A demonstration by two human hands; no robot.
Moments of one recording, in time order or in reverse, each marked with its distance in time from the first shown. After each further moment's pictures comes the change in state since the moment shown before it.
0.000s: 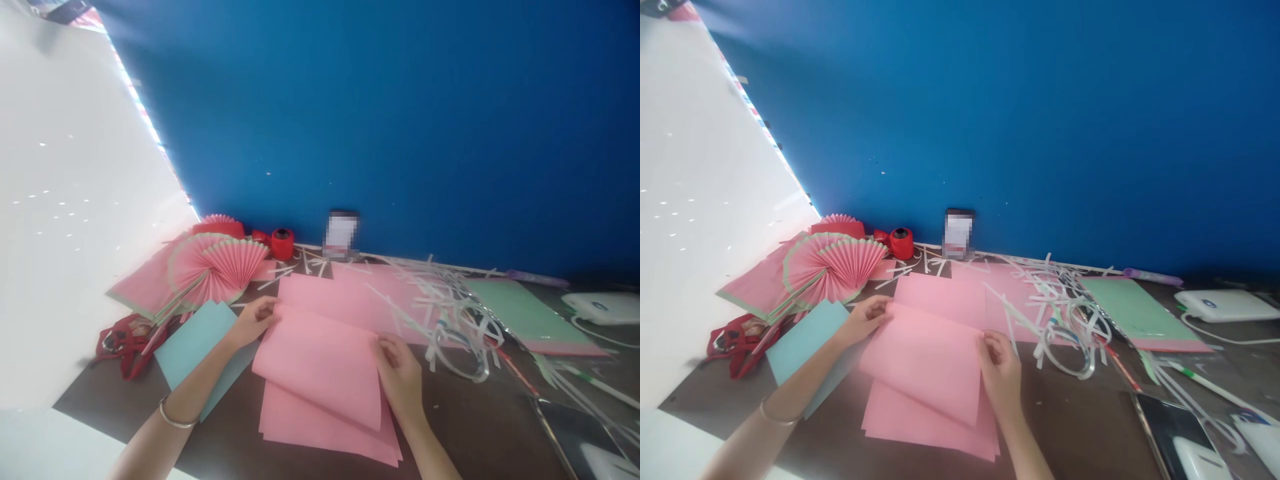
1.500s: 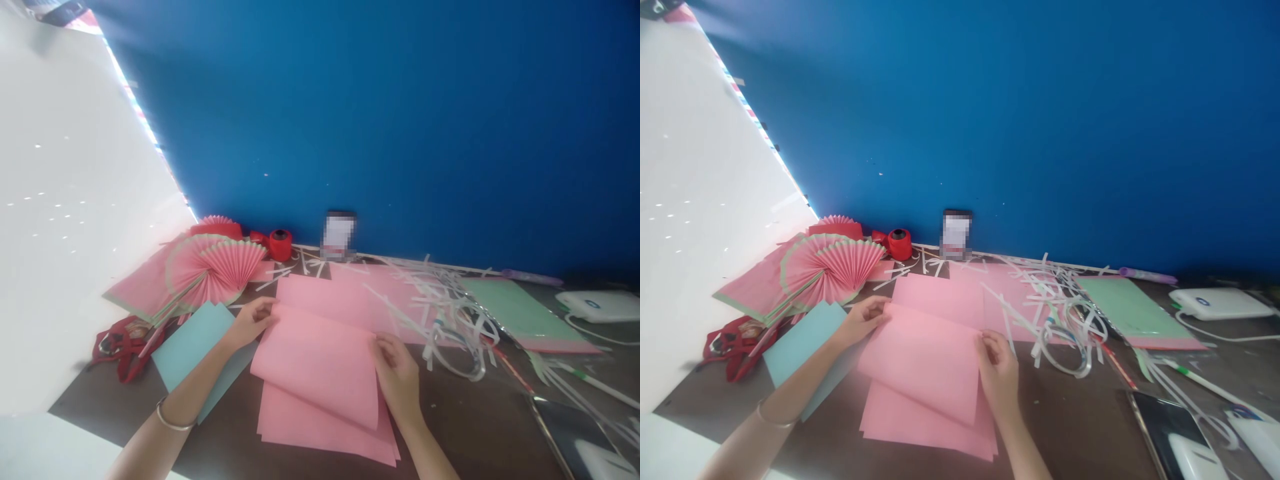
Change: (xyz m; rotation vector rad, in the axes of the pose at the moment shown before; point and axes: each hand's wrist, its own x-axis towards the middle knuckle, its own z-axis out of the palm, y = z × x) left_hand -0.001 0.002 0.000 -0.027 0.004 -0.005; right_hand -0.002 -0.007 -0.001 0.013 0.001 0.021
